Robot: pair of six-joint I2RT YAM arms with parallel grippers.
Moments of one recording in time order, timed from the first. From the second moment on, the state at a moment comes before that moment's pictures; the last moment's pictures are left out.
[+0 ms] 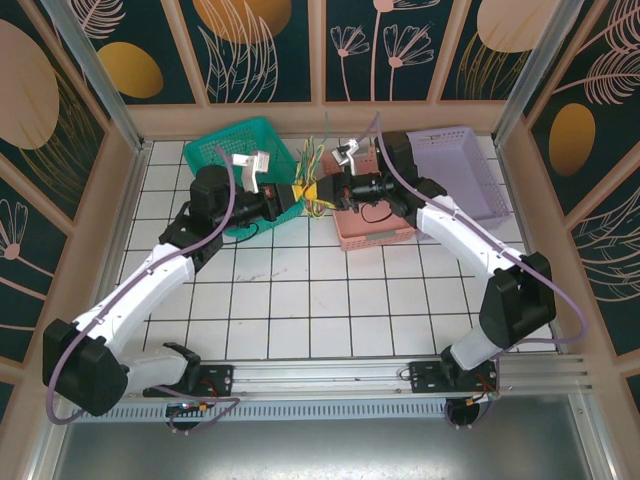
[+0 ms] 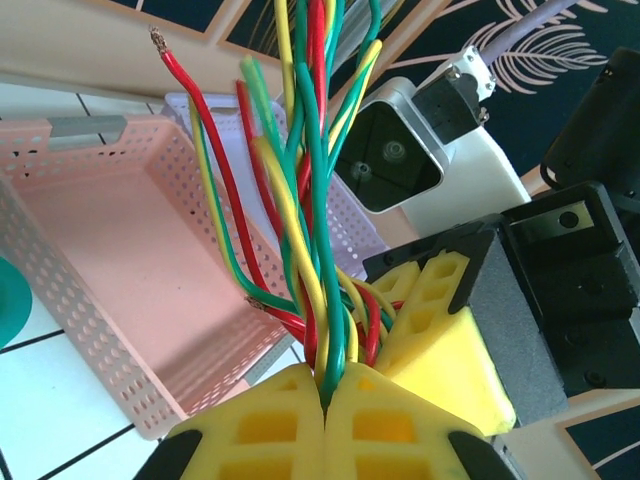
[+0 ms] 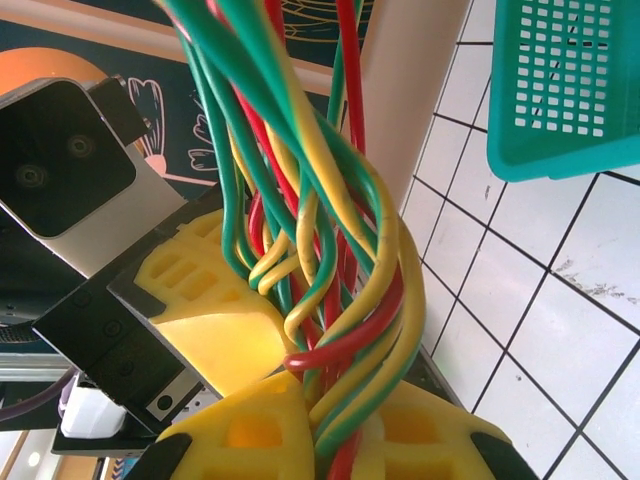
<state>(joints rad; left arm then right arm) -0.48 1.22 1.00 -0.02 0.49 -0.63 0.51 1.55 1.29 -0.15 -1.03 0.91</state>
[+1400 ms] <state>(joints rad) -0.52 1.21 1.04 -0.04 0.31 -1.02 0.60 1.46 1.26 -0.14 -0.78 0.83</state>
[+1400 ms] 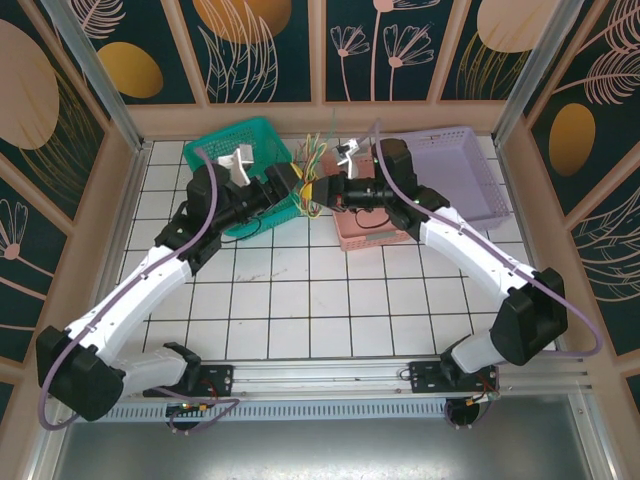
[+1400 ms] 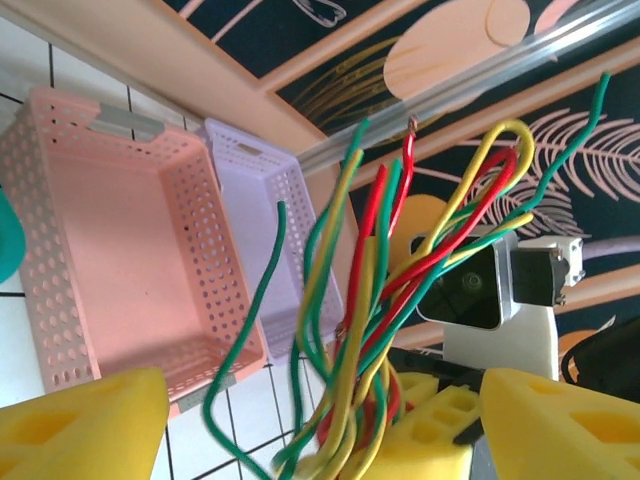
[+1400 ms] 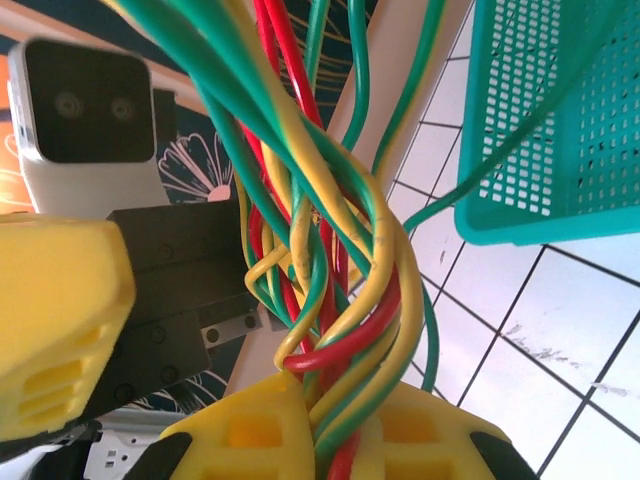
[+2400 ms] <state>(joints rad) -0.52 1.23 0.98 0.05 0.28 -0.97 0.60 1.44 1.22 -0.02 -0.74 0.93</state>
